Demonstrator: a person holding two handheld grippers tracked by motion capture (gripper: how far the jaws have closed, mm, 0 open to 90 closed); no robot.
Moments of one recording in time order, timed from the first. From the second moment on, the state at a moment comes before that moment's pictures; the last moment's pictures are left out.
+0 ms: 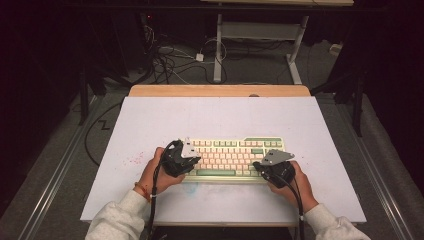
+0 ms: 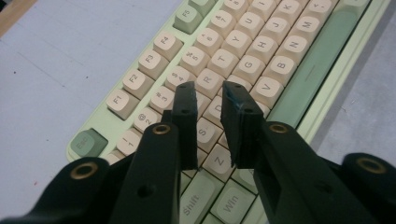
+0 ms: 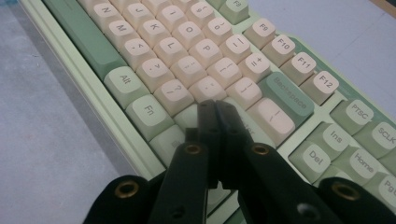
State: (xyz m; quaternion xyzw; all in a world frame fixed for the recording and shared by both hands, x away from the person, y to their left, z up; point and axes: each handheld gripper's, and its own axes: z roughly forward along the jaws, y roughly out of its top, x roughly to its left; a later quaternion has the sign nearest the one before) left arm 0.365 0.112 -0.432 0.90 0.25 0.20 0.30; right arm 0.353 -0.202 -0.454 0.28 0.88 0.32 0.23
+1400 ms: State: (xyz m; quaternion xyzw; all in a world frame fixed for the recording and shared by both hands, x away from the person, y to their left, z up) left arm 0.353 0.111 -0.434 0.86 0.24 0.27 0.35; right arm 0.346 -0.204 -0.431 0.30 0.81 0.39 0.31
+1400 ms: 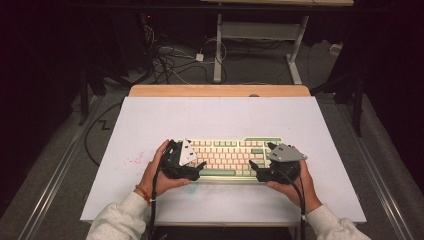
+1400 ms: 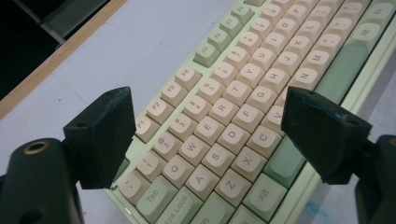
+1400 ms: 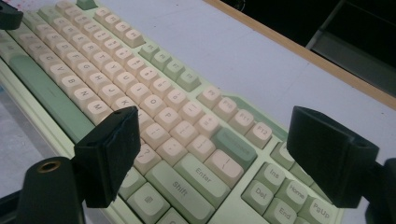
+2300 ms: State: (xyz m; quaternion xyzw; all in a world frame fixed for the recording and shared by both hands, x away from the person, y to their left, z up) left arm 0.334 0.112 -0.426 0.86 0.22 0.31 0.35; right arm 0.328 -0.206 -0.418 0.29 0.80 0.40 0.34
